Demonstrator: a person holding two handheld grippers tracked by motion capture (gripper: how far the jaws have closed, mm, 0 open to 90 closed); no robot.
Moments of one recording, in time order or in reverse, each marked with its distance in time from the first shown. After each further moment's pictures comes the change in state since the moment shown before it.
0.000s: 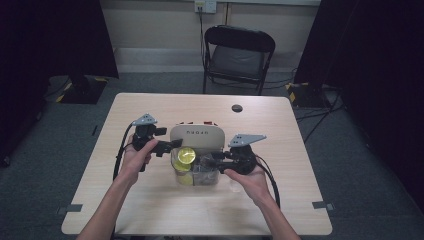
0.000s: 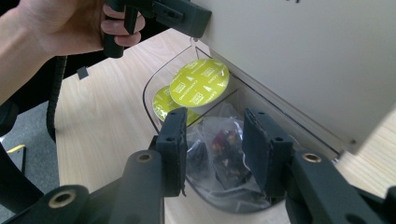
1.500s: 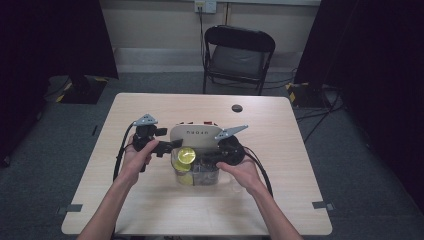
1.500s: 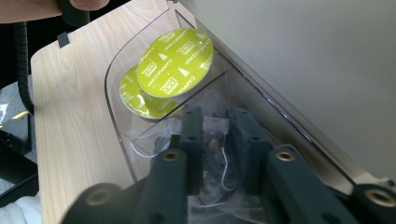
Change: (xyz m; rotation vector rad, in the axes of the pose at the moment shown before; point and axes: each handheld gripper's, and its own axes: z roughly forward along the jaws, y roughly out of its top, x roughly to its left) left arm -0.002 0.000 0.000 0.003 0.002 -0.002; right arm -0.021 0.011 0.038 0.180 0.025 0.000
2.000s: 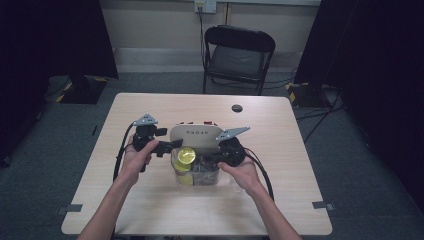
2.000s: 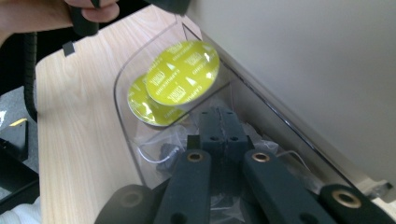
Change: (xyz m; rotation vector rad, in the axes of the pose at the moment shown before) left arm 0.000 0.000 0.000 0.002 -0.001 0.000; right arm 0.004 -0.002 -0.004 -0.056 -0.001 -0.018
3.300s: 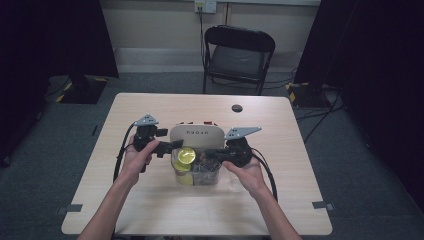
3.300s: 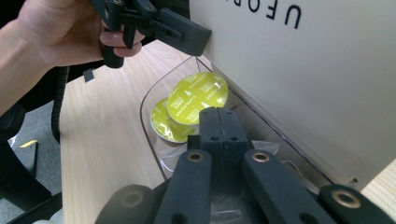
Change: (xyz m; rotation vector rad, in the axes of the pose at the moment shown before) left arm 0.000 -0.001 0.002 0.016 0.001 0.002; right arm 0.006 0.002 -0.024 -0.112 0.021 0.009
